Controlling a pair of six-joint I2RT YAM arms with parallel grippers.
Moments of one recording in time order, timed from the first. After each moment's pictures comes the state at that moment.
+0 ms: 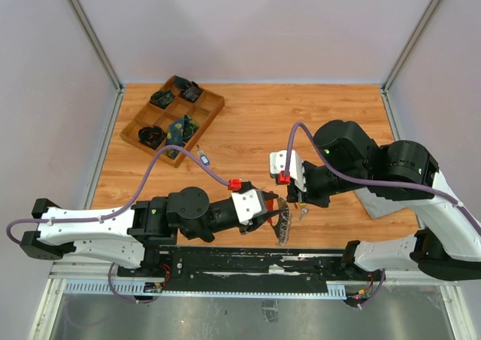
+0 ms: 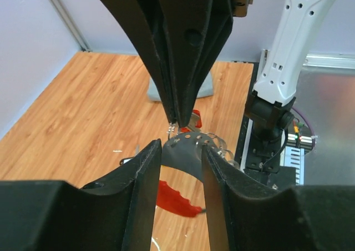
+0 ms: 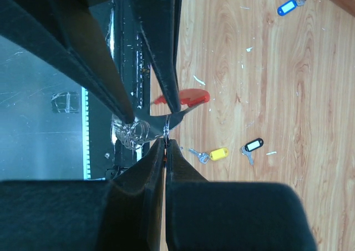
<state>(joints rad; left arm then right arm) -1.53 1.02 1.07 -0.09 -0.30 0.16 1.10 1.21 1.87 -1.44 -0.26 -0.42</state>
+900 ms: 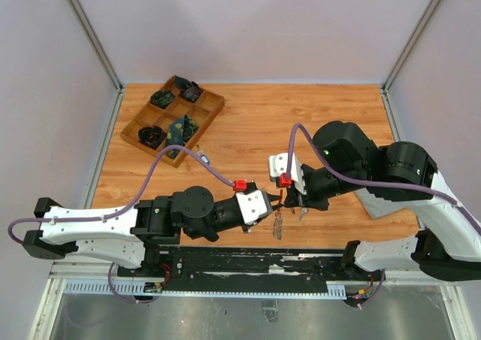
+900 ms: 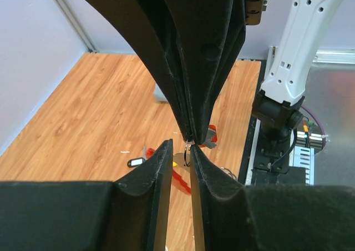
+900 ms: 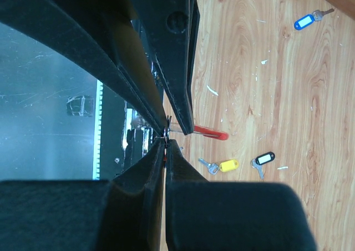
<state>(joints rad) -1.53 1.04 1.09 -0.10 -0.32 0.20 1.11 1.20 1.85 -1.42 -0.35 -0.42</state>
